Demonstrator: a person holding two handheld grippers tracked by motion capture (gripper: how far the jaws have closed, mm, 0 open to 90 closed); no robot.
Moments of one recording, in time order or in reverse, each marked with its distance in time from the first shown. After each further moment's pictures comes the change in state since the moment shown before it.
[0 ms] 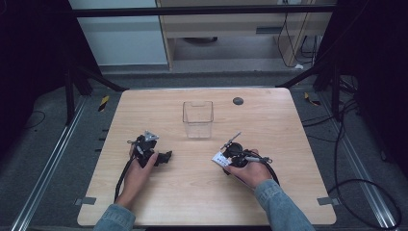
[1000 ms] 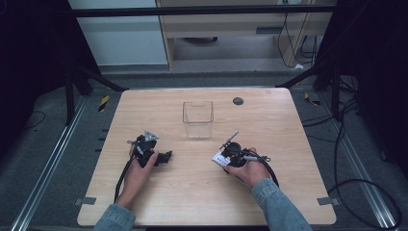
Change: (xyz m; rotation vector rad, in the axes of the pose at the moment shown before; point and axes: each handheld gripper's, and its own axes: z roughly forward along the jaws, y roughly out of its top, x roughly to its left) left arm 0.000 0.000 0.000 -0.001 0.000 0.000; right arm 0.001 0.004 0.004 0.024 -0.016 -0.005
